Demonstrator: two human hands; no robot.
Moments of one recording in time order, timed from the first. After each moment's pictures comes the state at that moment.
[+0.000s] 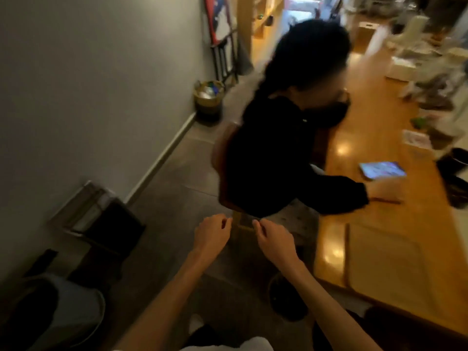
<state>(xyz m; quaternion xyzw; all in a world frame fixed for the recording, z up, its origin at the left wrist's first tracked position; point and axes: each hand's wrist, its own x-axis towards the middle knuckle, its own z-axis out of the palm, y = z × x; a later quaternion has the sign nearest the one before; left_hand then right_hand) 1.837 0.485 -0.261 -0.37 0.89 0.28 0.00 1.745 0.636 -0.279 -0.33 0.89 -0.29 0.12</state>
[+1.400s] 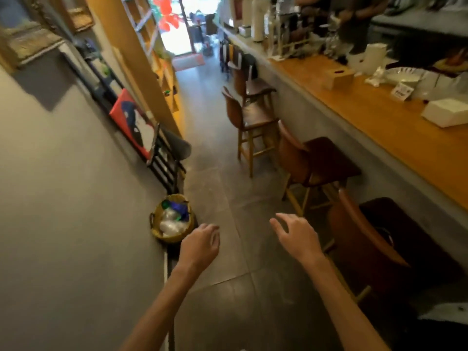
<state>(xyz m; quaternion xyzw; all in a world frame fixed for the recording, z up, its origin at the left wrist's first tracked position) 1.058 -0.304 -0.218 -0.02 0.99 0.15 0.01 1.031 -0.050 -0.251 -0.01 0.94 -0.34 0.03</state>
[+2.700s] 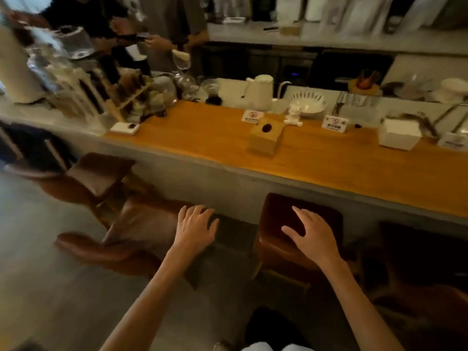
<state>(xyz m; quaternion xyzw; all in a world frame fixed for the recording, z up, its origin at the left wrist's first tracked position) 0.031 -0.207 -0.220 0.50 0.85 0.10 0.11 0.297 -0.041 -0.255 0.46 0.85 -0.23 -0.07</state>
